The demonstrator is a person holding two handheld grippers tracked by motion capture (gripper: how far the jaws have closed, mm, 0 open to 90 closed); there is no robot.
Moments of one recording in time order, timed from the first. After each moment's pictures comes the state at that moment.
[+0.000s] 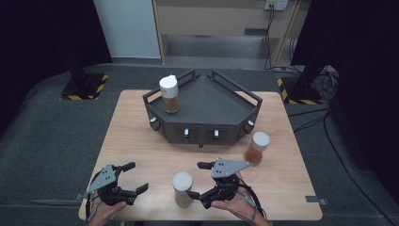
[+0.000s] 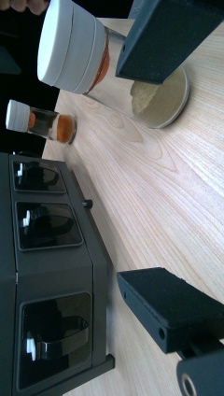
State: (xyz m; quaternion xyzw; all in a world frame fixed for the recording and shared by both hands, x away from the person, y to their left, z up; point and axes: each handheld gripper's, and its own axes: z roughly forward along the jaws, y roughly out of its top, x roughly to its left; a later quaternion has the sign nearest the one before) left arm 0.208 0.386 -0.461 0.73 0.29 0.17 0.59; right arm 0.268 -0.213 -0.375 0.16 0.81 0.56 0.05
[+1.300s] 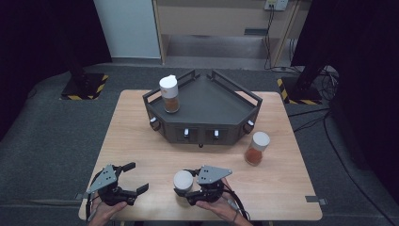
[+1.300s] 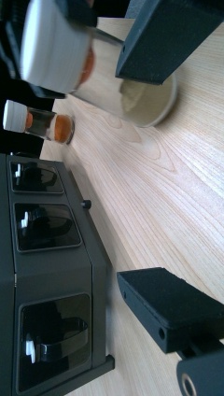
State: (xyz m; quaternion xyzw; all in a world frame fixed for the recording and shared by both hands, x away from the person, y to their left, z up) left arm 0.208 0.385 -0.460 0.74 0.29 0.17 0.59; right arm 0.266 -0.186 -0.415 0.14 0.80 0.57 0.08
